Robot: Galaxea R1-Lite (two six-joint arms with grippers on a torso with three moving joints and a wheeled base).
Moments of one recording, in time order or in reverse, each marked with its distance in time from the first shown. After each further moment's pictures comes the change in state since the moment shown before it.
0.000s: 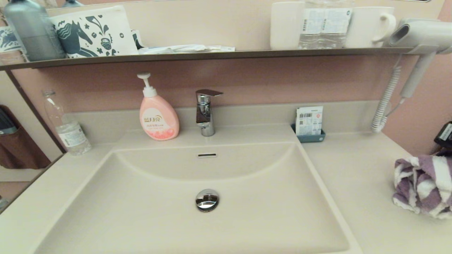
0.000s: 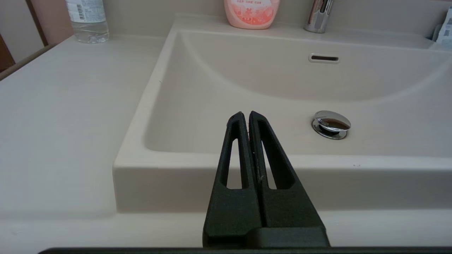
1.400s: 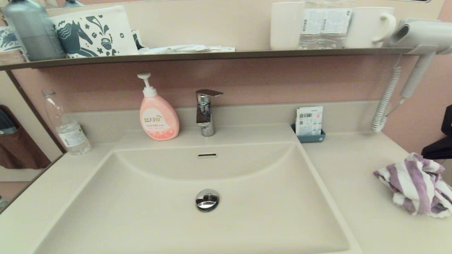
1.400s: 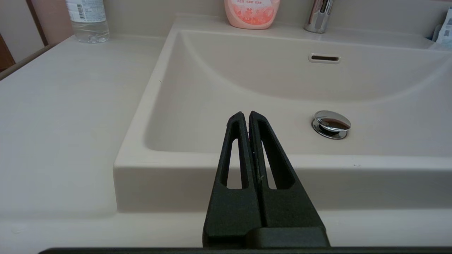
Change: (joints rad) left arm 0.000 0.000 0.000 0.000 0.000 0.000; right arm 0.350 -0.202 -0.147 0.265 0.127 0.112
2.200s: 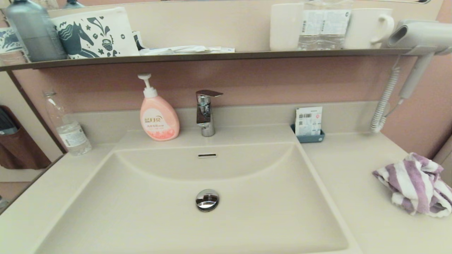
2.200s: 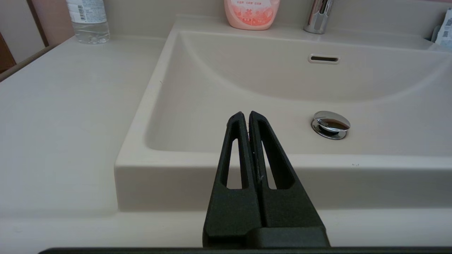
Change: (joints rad) left arm 0.000 0.000 0.000 0.000 0.000 0.000; right arm -0.132 -0.808 0.265 -0.011 0.072 -0.027
